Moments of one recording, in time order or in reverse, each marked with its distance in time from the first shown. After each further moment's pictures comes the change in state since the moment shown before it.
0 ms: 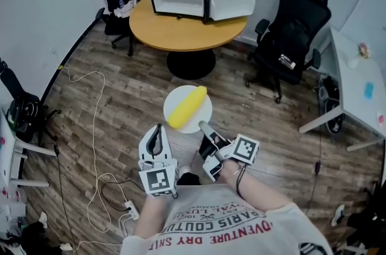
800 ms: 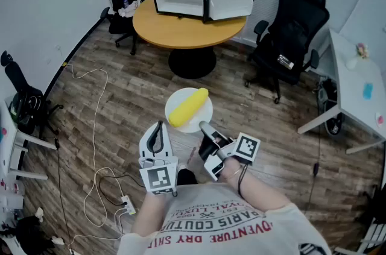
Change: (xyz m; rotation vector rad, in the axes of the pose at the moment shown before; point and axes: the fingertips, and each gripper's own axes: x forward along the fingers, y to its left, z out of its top) left arm -0.042 -0.036 0.022 0.035 -0.027 0.020; right arm -0.053 0.009 -0.014 0.135 0.020 0.030
